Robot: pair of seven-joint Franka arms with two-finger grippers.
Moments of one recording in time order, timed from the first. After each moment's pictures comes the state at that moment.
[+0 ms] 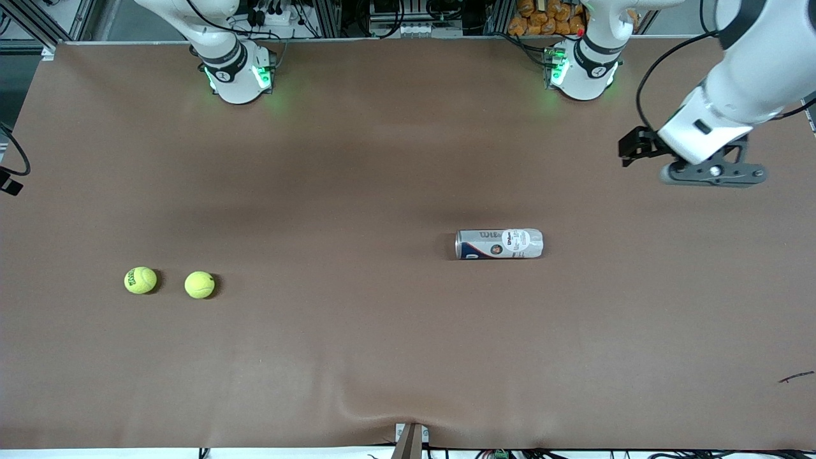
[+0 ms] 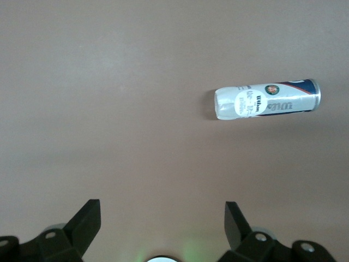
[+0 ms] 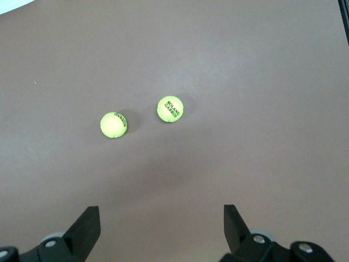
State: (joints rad) left arm -0.05 -0.01 -0.20 -1.70 0.03 1.59 -0.14; right arm -0.17 0.06 -0.09 -1.51 0.00 1.58 0.09
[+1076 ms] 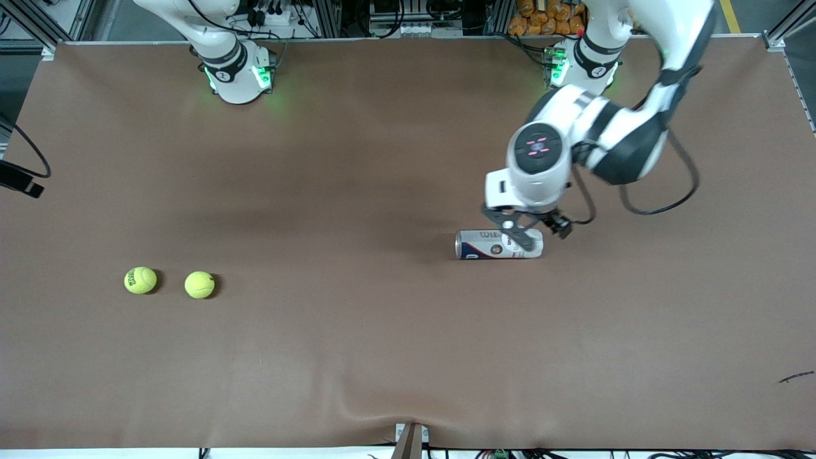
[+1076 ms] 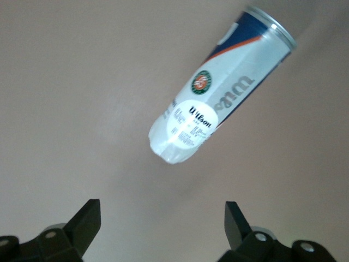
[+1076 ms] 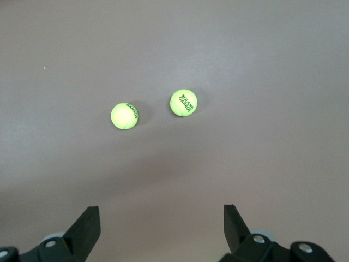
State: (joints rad) left arm -0.17 0.41 -0.47 -1.70 0.43 1.80 0.17; right arm -0.11 0.08 -0.08 -1.51 0.00 1.57 0.09
